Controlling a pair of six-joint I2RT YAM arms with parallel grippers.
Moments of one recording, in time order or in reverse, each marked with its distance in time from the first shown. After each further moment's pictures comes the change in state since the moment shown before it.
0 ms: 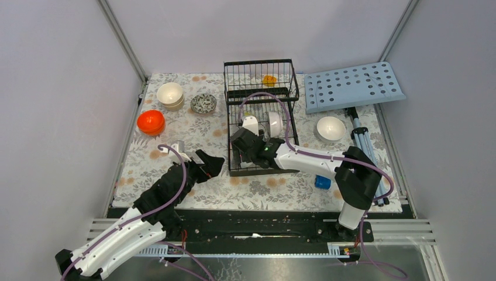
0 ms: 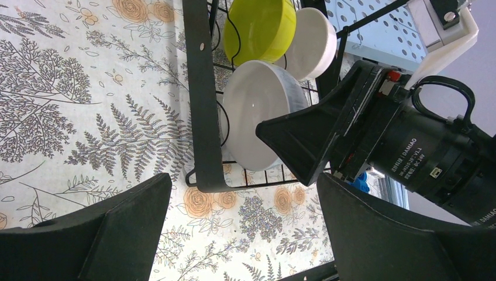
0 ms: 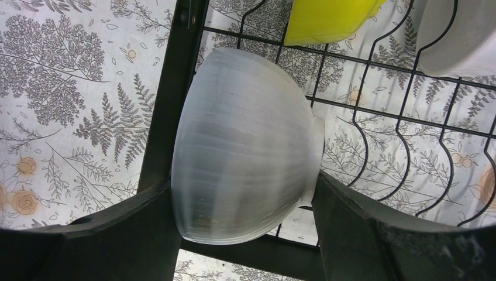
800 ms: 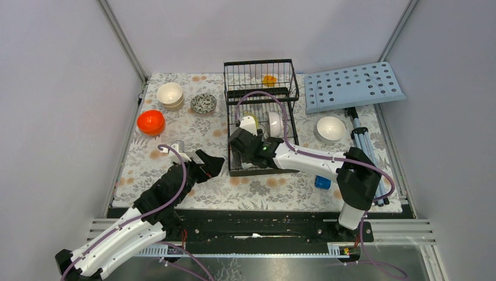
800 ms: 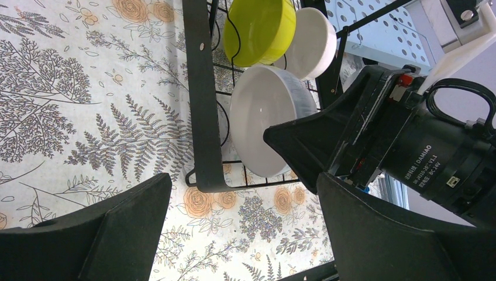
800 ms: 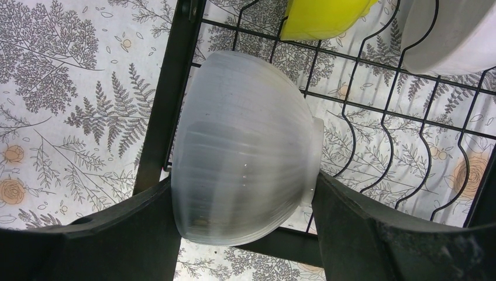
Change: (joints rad) left arm 0.000 0.000 0.000 0.000 0.000 0.000; right arm 0.022 0.000 0.055 -0.095 0.033 -0.032
